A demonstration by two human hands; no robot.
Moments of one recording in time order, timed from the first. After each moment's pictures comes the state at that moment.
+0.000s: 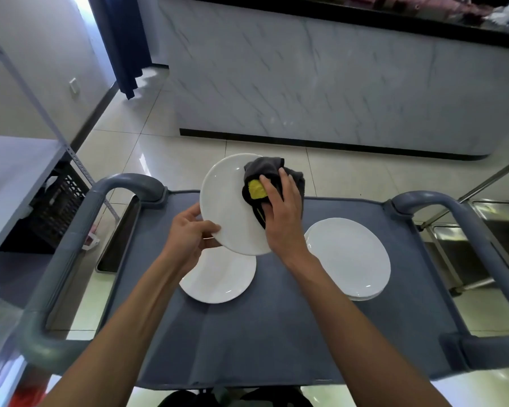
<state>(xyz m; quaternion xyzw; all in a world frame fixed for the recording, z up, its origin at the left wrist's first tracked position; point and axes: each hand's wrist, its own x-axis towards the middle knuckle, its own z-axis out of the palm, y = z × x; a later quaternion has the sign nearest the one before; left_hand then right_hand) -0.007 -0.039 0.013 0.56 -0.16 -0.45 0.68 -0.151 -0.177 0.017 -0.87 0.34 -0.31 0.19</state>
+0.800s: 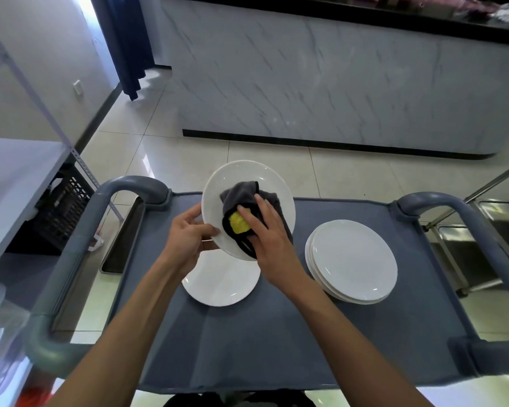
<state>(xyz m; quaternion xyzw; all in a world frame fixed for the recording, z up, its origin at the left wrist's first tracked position) 0.004 -0.035 0.011 0.57 -0.19 -0.44 0.66 -0.162 -0.142 -0.002 -0.91 0.24 -0.24 0.24</state>
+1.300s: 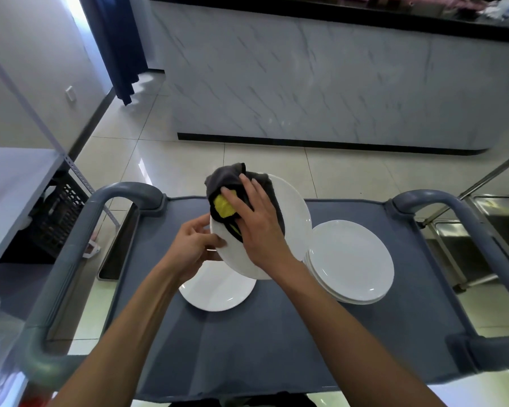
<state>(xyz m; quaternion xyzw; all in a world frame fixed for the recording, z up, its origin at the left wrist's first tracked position) -0.003 -0.039 0.013 0.54 -0.26 -0.51 0.62 -0.130 -0.153 0.022 -0.92 0.23 -0.28 0.18</state>
